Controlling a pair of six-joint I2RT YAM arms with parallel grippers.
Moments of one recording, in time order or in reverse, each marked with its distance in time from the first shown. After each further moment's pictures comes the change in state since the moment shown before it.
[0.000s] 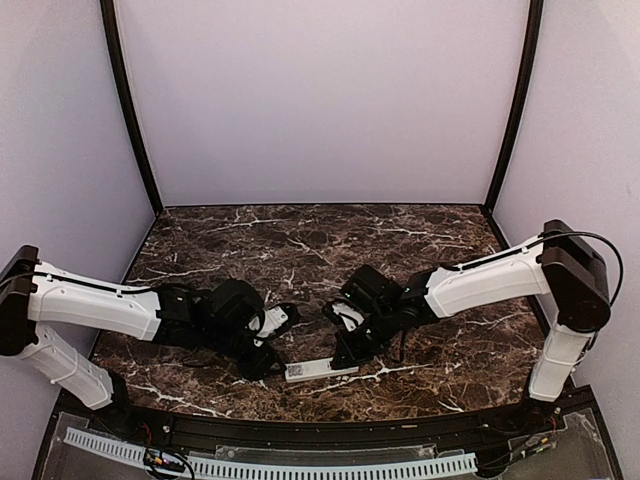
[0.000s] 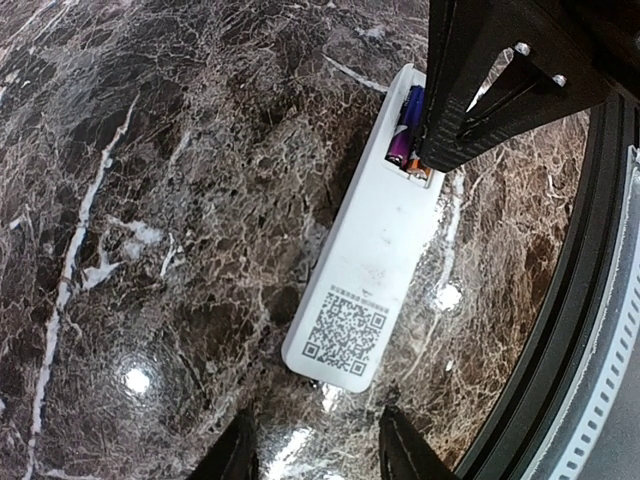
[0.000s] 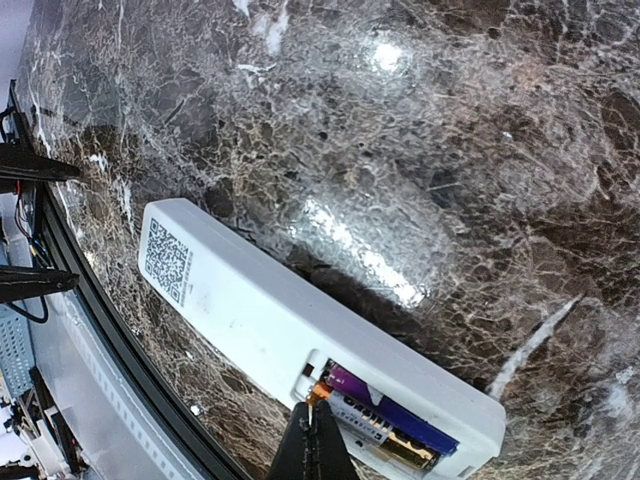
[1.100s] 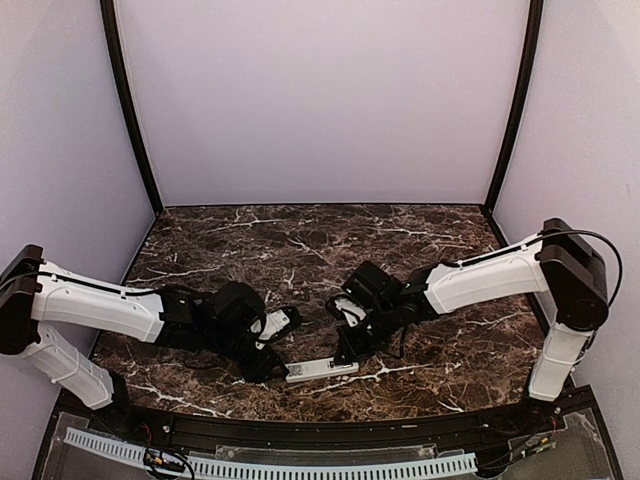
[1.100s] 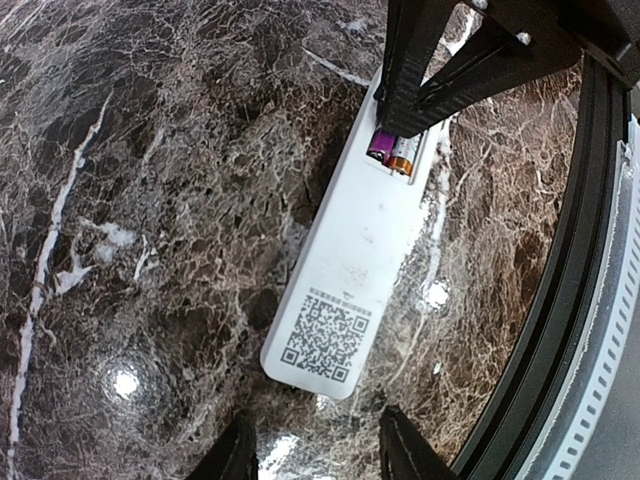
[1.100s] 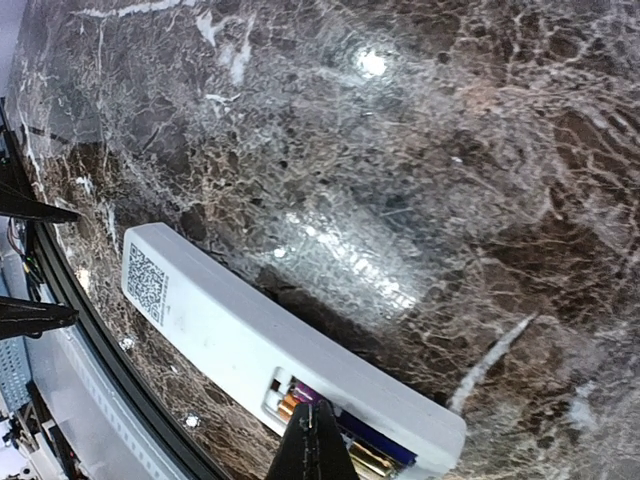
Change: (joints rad) left arm 0.000 0.016 -0.015 0.038 0.040 -0.005; right arm -0.022 0.008 0.006 0.001 0.013 -0.004
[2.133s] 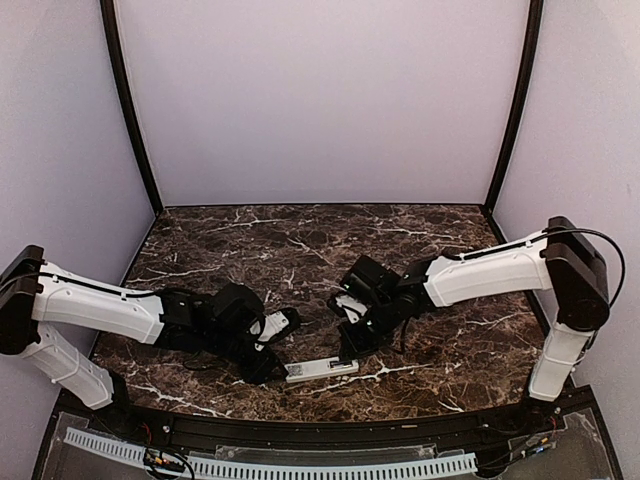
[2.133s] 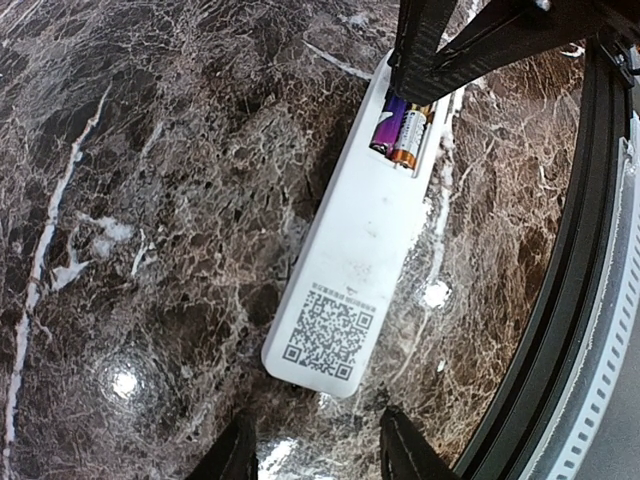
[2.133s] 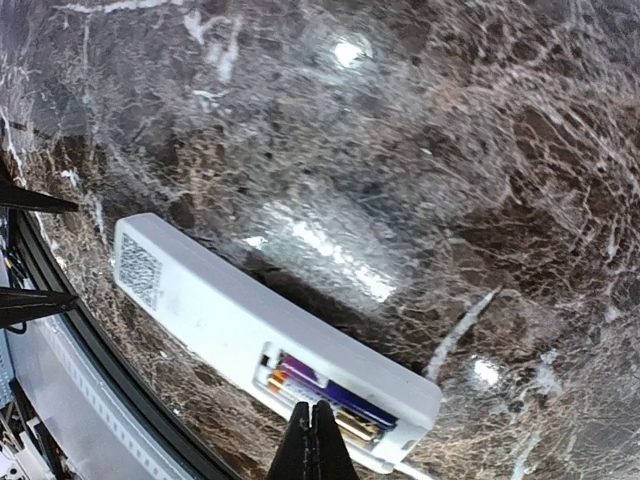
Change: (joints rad) left arm 0.000 0.000 -0.017 0.018 0.001 0.001; right arm 0.004 -0.008 0.065 -0.147 0.051 -0.032
